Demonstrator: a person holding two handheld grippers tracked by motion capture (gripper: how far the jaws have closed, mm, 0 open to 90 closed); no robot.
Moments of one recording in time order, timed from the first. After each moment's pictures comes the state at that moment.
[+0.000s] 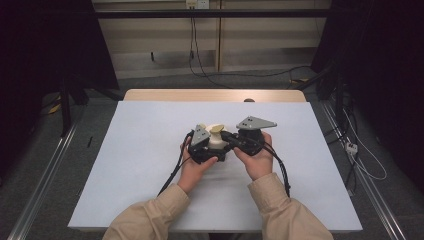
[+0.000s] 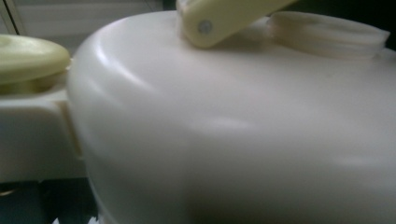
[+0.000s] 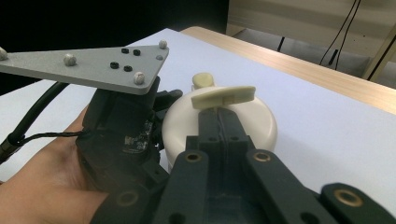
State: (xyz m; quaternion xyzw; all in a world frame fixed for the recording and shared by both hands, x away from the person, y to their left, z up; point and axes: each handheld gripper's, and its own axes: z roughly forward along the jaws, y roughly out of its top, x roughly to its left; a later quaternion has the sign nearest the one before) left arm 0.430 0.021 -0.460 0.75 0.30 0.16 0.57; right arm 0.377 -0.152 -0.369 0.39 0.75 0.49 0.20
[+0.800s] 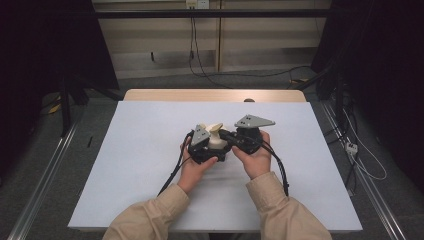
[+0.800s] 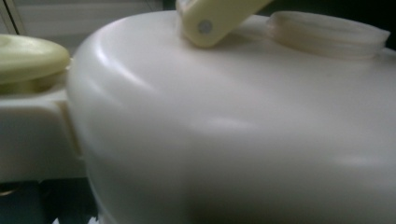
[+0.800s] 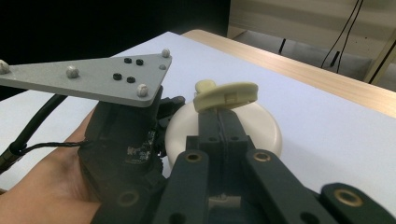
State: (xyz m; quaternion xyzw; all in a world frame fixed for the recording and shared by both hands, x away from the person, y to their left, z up) left arm 0.430 0.021 -0.460 0.75 0.31 0.16 0.57; right arm 0.380 -0.147 -0.367 0.39 0.75 0.50 0.20
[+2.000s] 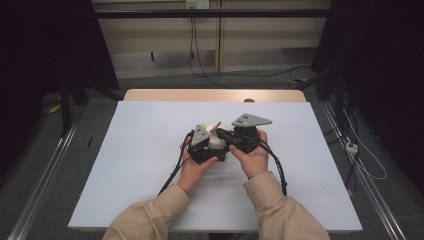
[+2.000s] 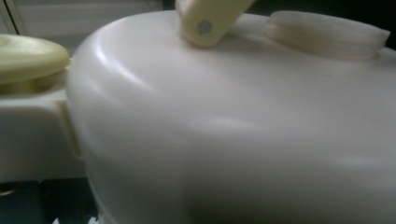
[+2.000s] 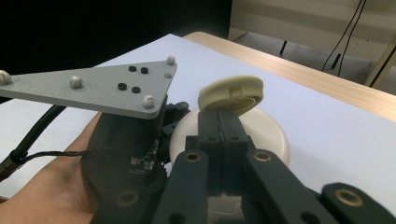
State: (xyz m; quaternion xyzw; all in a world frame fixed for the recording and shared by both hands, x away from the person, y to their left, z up) left arm 0.430 0.021 -0.460 0.75 0.30 0.16 0.57; right arm 0.383 -0.142 -0.365 0.38 0.75 0.50 0.20
